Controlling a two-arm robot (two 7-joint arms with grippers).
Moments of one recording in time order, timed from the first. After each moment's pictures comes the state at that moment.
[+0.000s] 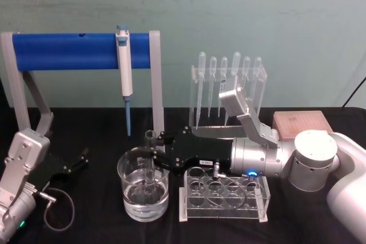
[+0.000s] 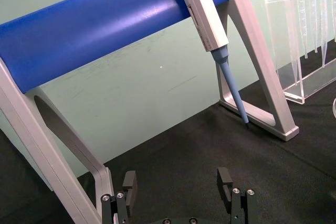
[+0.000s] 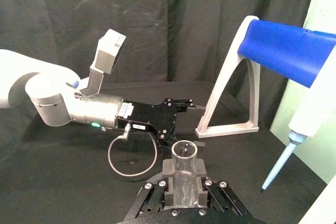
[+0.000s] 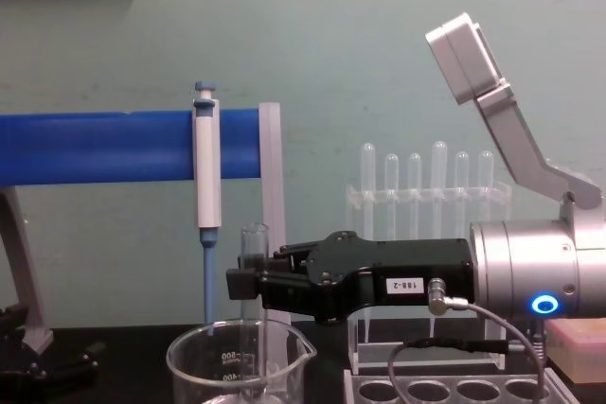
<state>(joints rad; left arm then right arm) -0.20 0.60 0.45 -1.41 -0.25 -0.12 0.03 0.70 0.34 -0.73 -1.11 0.52 -0.10 0.90</state>
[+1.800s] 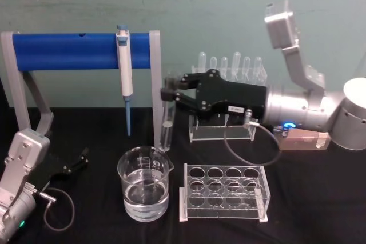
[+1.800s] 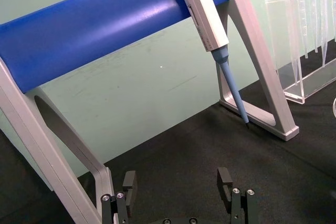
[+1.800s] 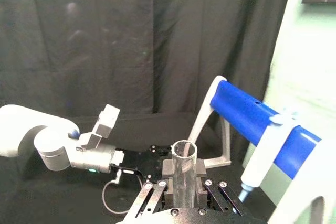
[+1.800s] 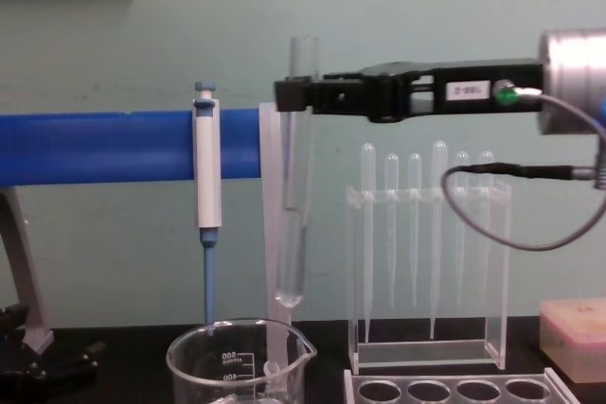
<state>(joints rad) -0.20 0.60 0.45 -1.41 -0.25 -0.12 0.03 0.73 0.50 -0.66 -1.42 0.66 0.10 0.83</state>
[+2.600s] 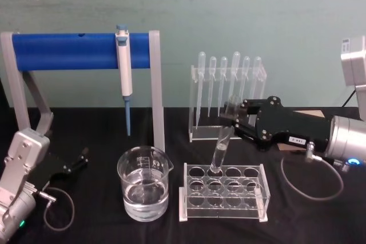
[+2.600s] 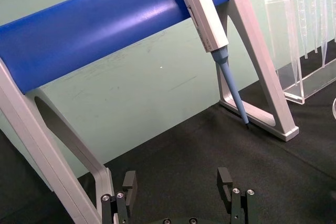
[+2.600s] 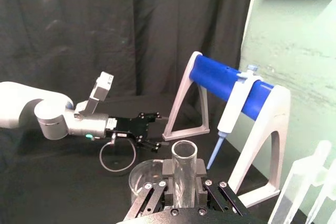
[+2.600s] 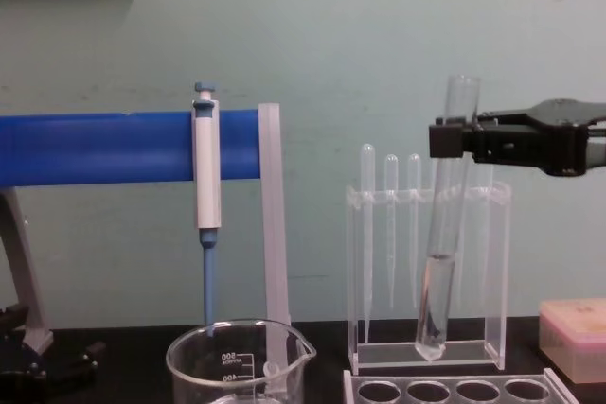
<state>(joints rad) -0.20 0.60 0.45 -1.41 -0.25 -0.12 0.03 0.51 0.74 -0.54 -1.60 0.72 0.04 0.78</state>
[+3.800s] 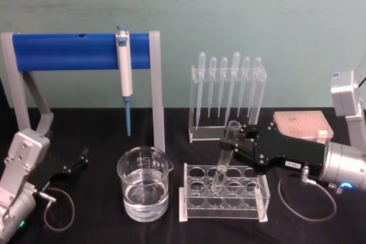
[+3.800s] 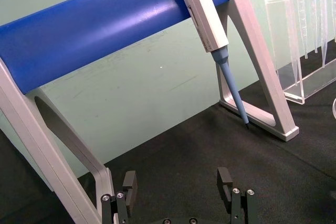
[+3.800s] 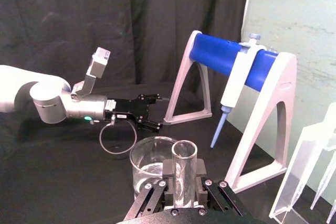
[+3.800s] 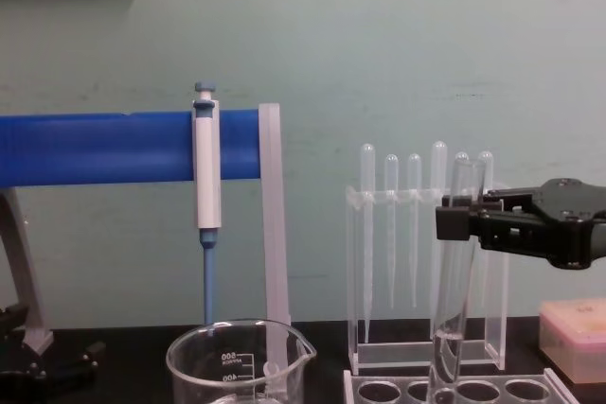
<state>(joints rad) -0.20 0.60 0.45 -1.41 -0.25 -0.12 0.03 0.44 0.70 -0.53 -1.52 0.67 -0.03 0.80</state>
